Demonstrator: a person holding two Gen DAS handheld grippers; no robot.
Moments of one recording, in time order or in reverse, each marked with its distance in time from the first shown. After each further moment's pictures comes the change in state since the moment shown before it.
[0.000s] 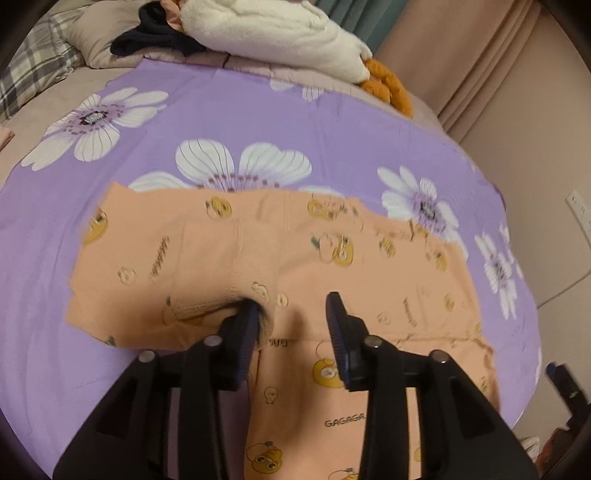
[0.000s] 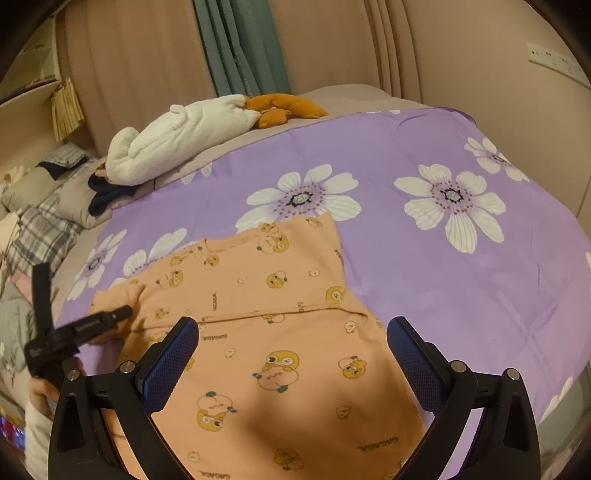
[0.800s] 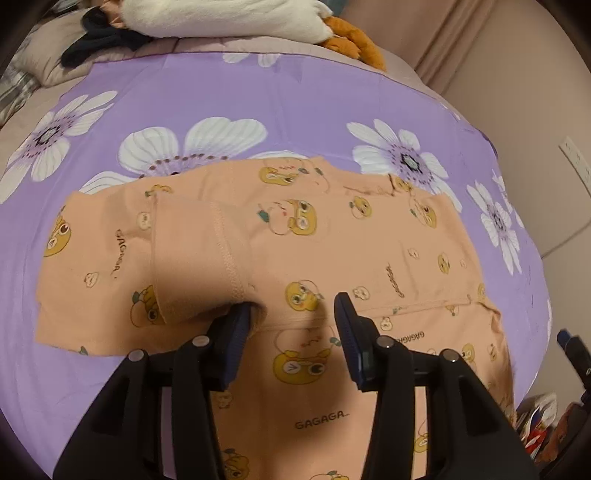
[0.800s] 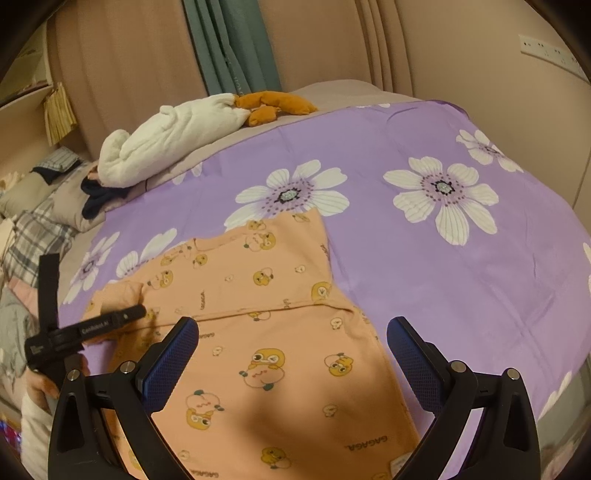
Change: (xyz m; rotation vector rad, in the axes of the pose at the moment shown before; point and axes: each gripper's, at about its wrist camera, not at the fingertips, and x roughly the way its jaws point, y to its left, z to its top) left arm 0.031 -0.034 -0.005 0.132 0.130 -0.010; right arm 0.001 -0.013 -0.003 0.024 0.006 -0.014
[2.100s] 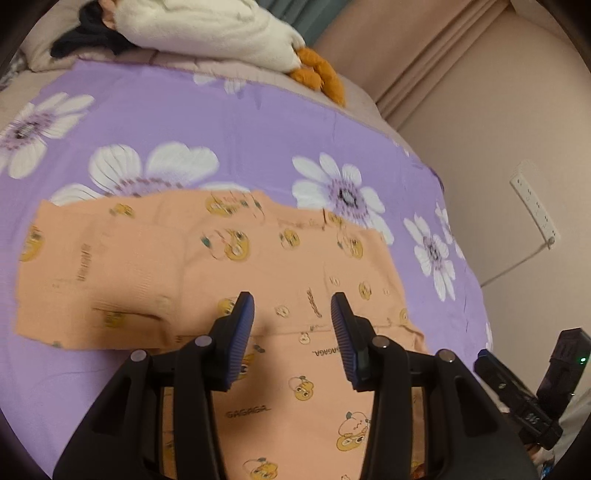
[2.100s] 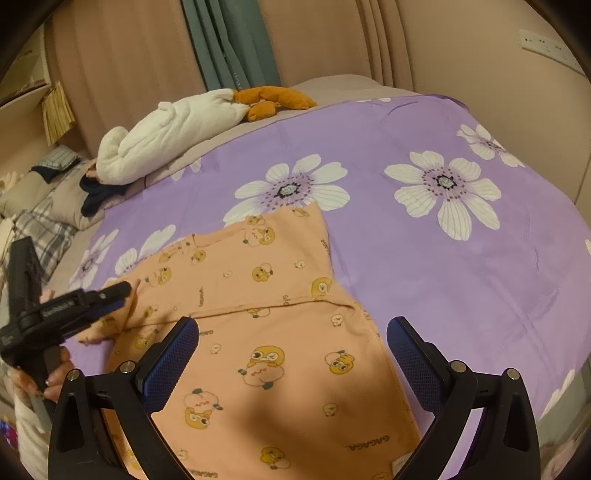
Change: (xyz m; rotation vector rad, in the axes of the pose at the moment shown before) left arm -0.046 -0.014 0.008 -0.058 -0.091 -0.223; right arm 0.007 0.002 0.002 -0.010 0.019 0.012
